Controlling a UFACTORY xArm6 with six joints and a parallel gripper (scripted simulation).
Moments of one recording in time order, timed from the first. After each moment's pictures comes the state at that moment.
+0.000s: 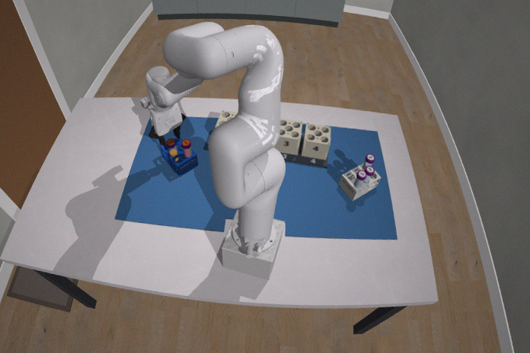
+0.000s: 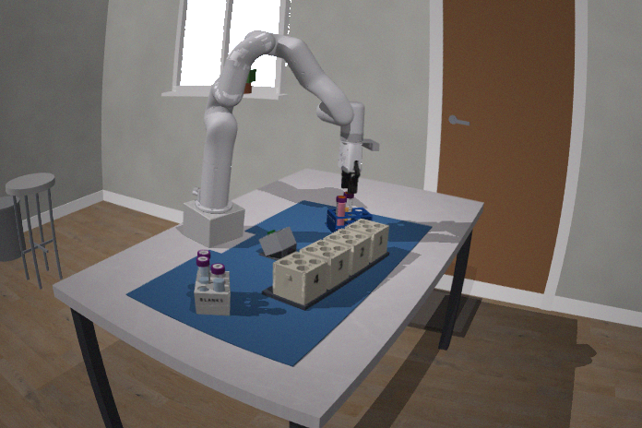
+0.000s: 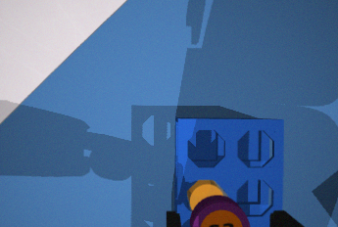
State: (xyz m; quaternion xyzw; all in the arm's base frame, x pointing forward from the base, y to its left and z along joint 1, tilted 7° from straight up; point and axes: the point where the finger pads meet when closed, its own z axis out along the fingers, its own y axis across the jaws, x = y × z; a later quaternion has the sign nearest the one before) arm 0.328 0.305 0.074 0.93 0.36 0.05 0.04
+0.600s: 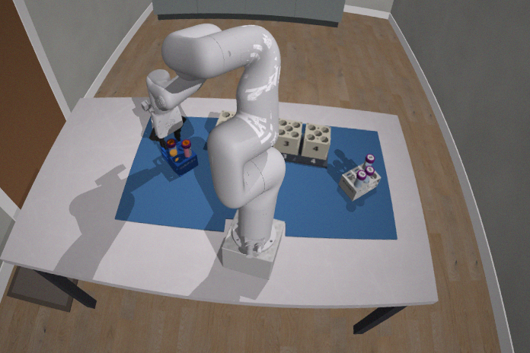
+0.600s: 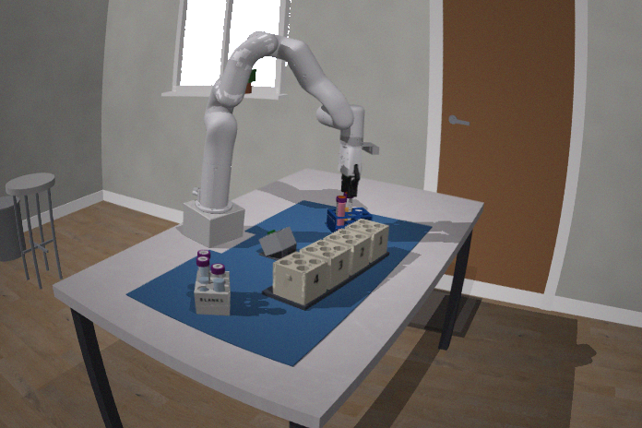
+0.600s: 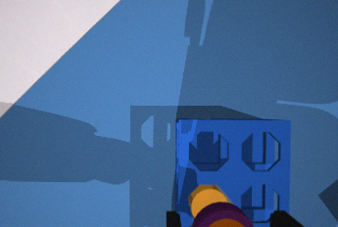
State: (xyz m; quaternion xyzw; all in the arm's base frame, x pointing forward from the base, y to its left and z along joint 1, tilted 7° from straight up) arm 0.330 0.304 0.062 0.93 0.36 0.05 0.04
